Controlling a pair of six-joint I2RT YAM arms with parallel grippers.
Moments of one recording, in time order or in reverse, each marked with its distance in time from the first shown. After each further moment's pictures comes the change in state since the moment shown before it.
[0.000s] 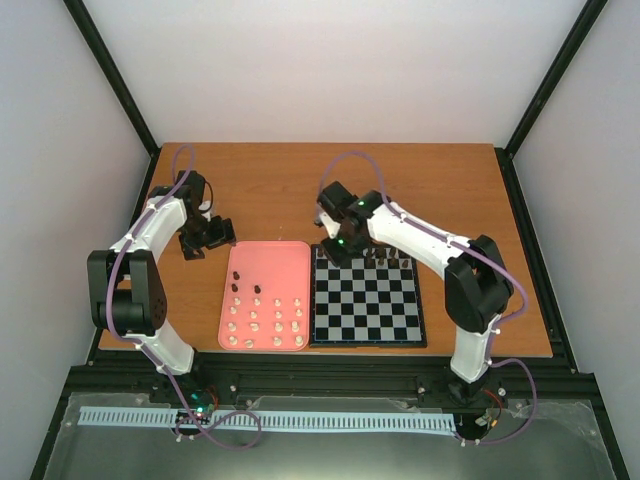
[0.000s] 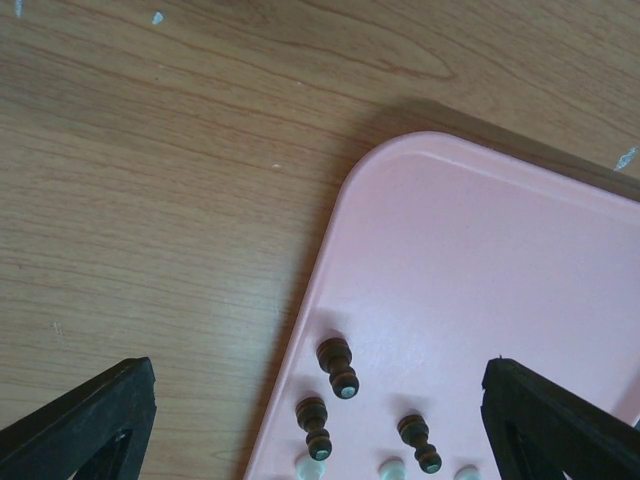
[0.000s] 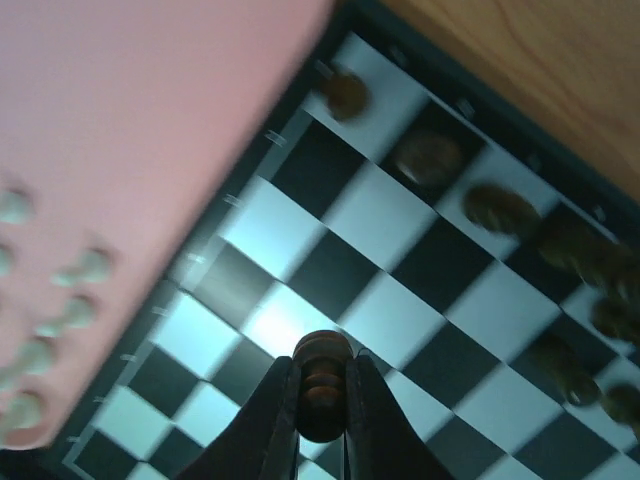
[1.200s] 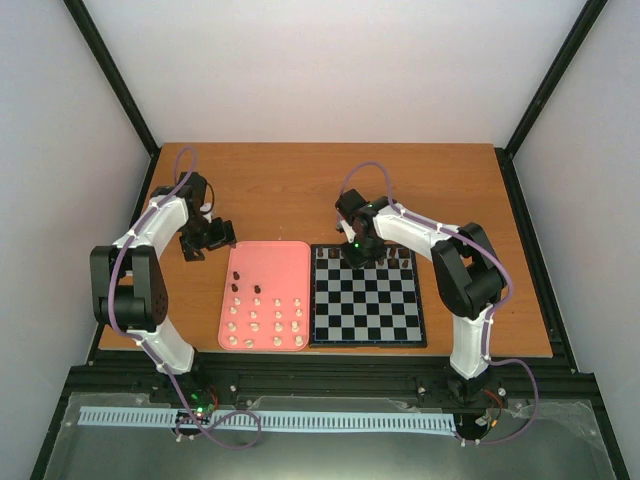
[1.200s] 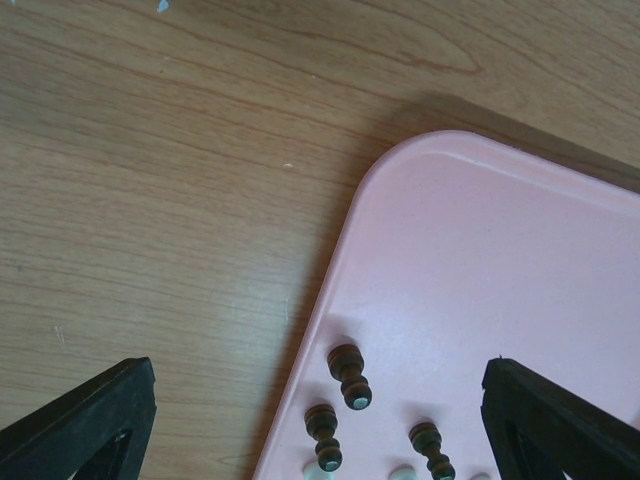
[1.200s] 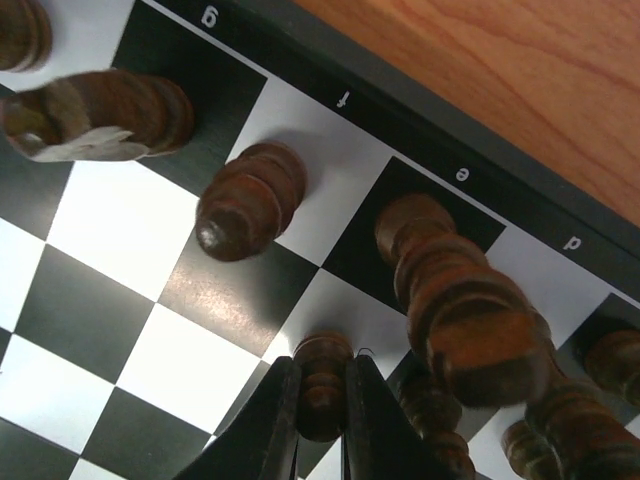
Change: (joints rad) left arm 0.000 0.027 0.000 0.000 -0.011 0.000; right arm -0.142 0.076 -0.163 0.090 0.092 -0.030
